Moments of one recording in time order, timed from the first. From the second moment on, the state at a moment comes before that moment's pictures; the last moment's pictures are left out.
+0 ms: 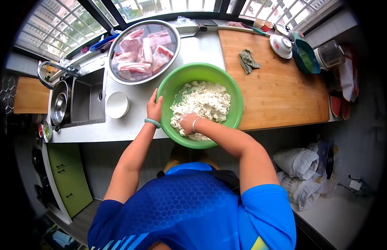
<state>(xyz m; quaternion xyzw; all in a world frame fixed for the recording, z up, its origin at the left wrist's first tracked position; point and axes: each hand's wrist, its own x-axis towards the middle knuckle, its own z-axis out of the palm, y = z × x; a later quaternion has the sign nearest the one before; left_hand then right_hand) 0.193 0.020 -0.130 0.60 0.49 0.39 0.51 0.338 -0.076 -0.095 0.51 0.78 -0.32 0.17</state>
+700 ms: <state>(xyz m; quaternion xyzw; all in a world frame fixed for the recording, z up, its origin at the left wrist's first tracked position) 0.195 0.014 -0.120 0.65 0.49 0.37 0.45 0.407 -0.008 -0.094 0.78 0.56 -0.29 0.00</state>
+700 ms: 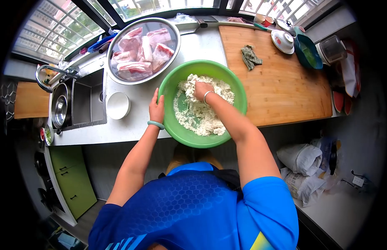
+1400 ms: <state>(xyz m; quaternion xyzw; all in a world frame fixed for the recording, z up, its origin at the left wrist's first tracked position) 0.195 0.018 -0.127 0.50 0.44 0.41 0.62 0.323 -0.004 -0.120 0.65 0.66 -0.35 -0.15</state>
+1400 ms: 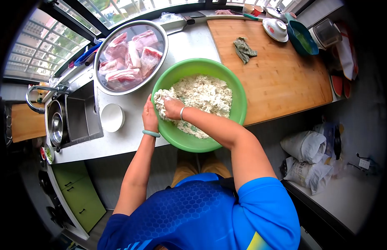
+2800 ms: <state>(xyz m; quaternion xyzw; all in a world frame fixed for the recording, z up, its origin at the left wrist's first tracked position) 0.192 -0.077 -0.100 0.44 0.49 0.43 0.61 0.400 -0.047 -0.112 0.61 0.75 -0.21 0.14</state>
